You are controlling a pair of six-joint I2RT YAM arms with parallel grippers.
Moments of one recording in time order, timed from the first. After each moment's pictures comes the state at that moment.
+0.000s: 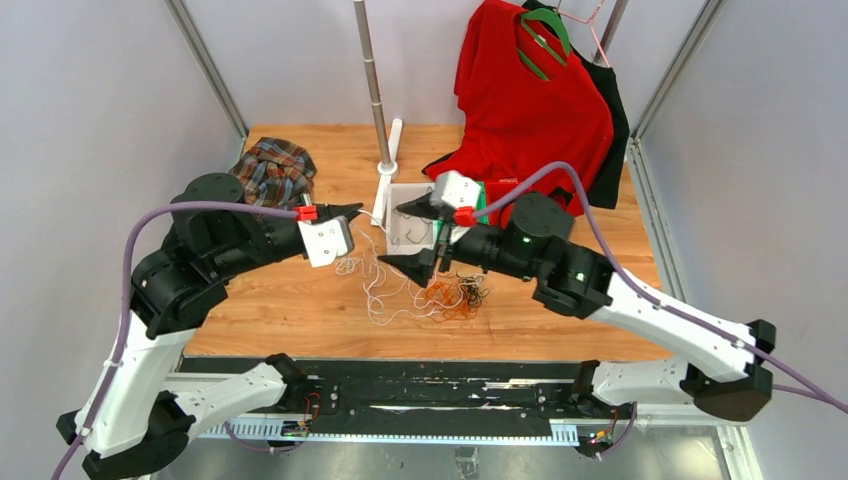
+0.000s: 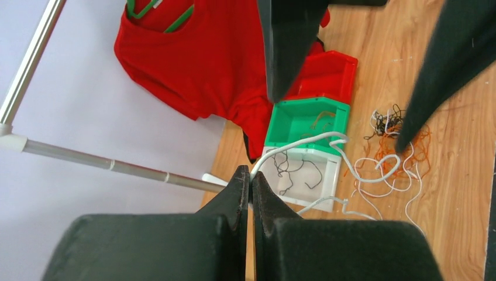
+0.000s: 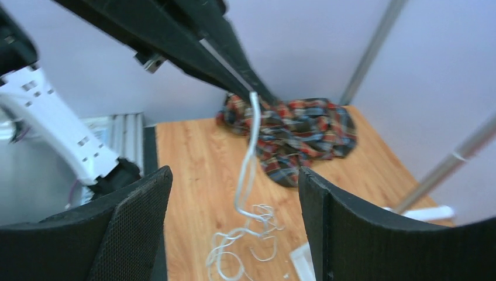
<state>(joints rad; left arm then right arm) -0.69 0.92 1.58 -0.86 0.34 0.79 1.14 1.13 1.30 -0.07 -0.11 -0.15</state>
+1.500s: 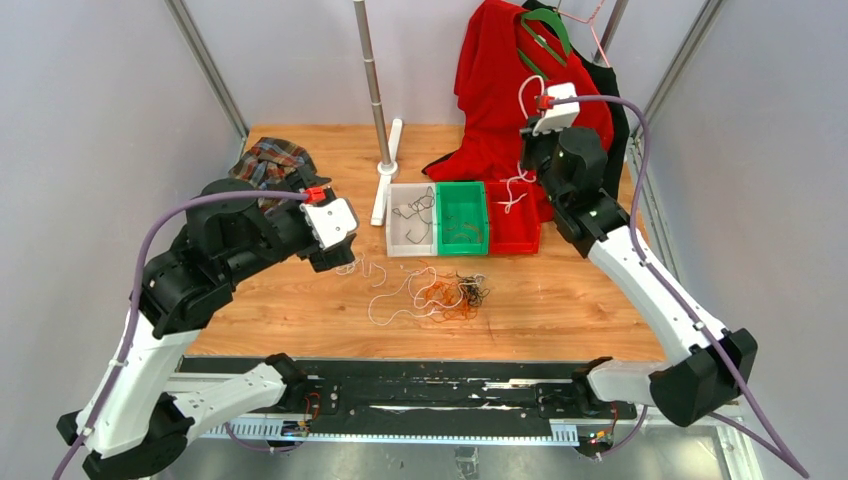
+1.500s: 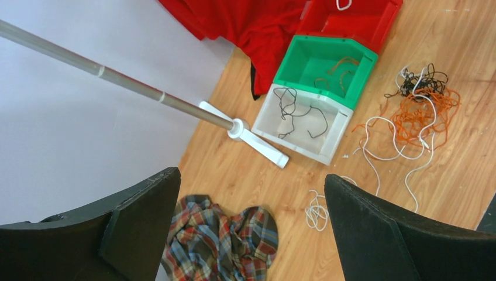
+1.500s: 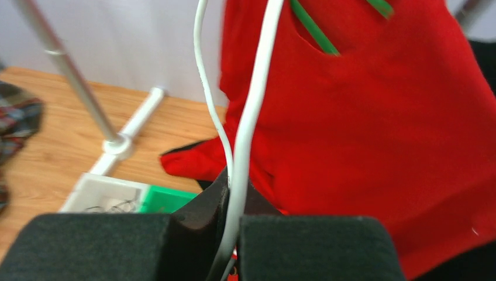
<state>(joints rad) -0.69 0.91 1.53 -0.91 0.09 0.69 0.49 1.25 1.26 -0.01 0.23 -0.07</state>
